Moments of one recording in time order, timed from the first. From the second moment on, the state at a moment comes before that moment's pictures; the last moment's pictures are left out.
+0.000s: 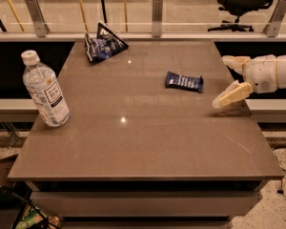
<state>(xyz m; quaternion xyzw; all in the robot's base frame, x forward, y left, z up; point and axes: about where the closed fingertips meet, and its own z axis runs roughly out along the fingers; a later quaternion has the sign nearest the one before) 0.624 -0.234 0.856 -0.51 0.68 0.20 0.48</state>
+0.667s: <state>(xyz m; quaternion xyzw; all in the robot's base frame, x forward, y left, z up) 0.648 -0.221 0.840 -0.52 0.68 0.22 0.47</state>
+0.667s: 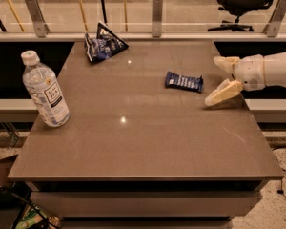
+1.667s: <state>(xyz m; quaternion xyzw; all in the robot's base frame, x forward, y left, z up) 0.672 -0.188 0.824 -0.55 0.66 0.28 0.43</state>
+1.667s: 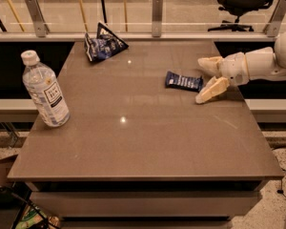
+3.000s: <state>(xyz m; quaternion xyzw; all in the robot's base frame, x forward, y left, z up) 0.665 -0.182 0.816 -0.54 0.66 0.30 0.43</state>
